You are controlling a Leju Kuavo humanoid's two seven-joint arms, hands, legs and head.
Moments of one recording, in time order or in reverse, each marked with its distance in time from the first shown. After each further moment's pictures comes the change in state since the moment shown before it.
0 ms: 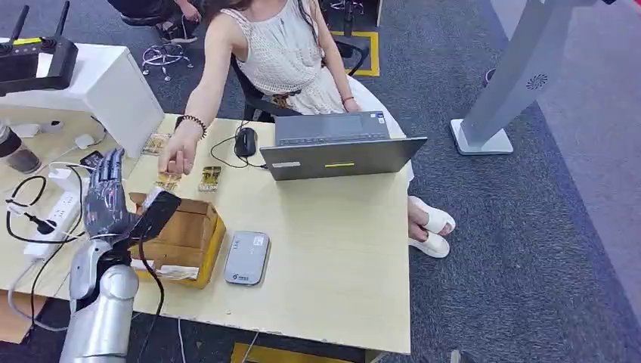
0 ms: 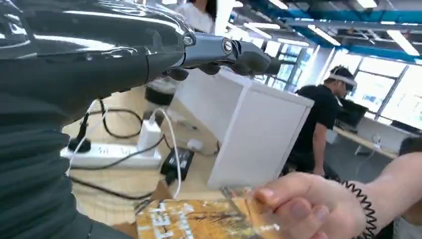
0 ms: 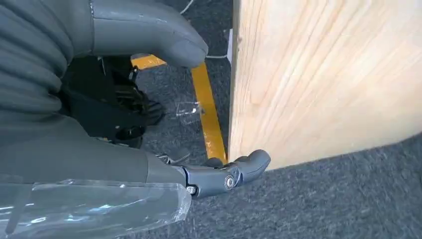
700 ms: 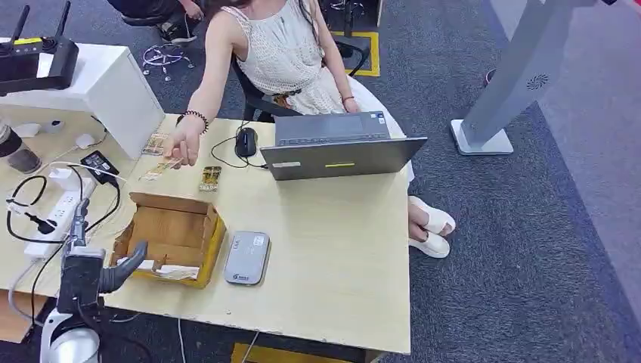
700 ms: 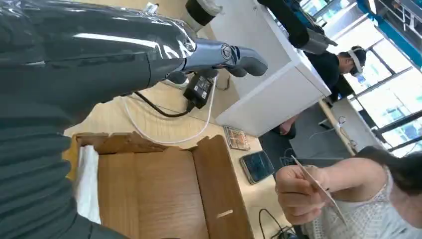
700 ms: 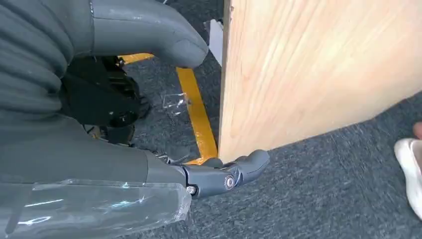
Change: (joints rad) left arm 0.273 -0.133 0.245 -0.273 0.529 -0.304 -0.246; right arm 0.043 -0.013 -0.026 -0.028 -0.067 0.019 -0.058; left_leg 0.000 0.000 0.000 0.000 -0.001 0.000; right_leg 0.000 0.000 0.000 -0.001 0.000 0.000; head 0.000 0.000
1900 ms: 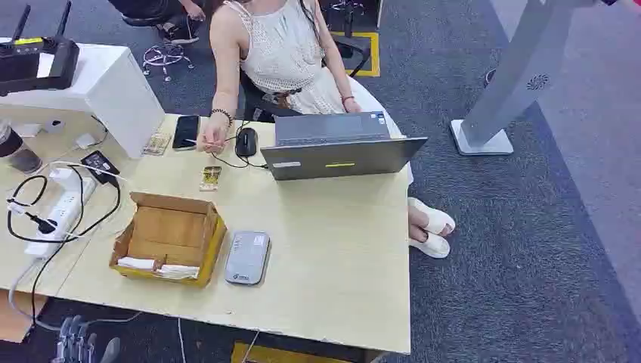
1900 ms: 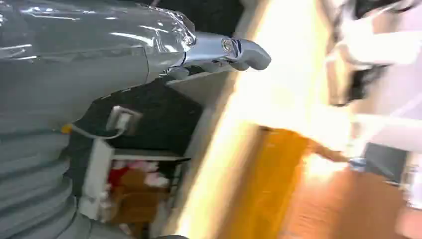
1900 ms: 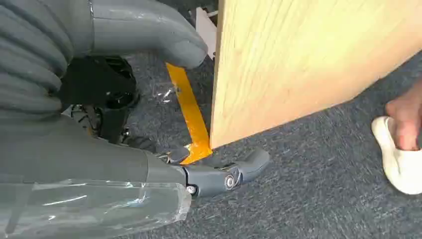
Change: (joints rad) left arm 0.241 -0.084 0.372 0.281 0.590 -0.416 -0.174; right arm 0.084 -0.027 0.124 -0.056 -0.192 0.003 -0.037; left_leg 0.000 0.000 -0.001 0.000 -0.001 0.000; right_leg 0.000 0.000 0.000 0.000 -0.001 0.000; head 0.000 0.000
